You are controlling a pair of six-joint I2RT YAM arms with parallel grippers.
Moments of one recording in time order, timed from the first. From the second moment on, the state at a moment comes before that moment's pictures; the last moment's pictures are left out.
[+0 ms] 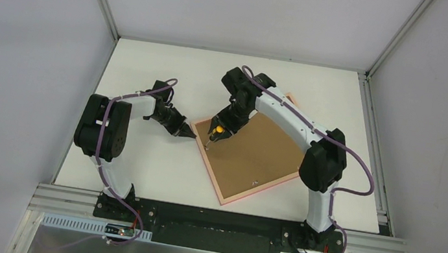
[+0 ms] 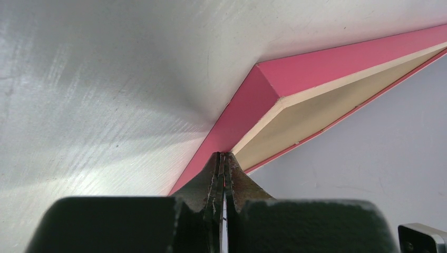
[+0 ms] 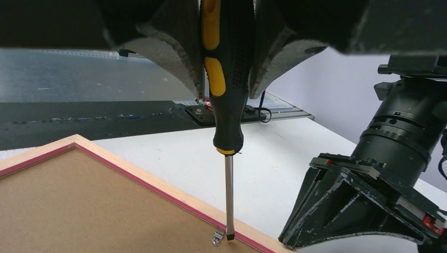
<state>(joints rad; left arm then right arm) -0.16 1.78 0.95 -0.48 0.52 -1.03 0.79 1.99 1.88 -1.24 -0.29 1.42</state>
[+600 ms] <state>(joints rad) -0.16 1.78 0.96 -0.52 0.49 -1.05 0.80 2.07 1.99 -1.35 -0.33 1.41</state>
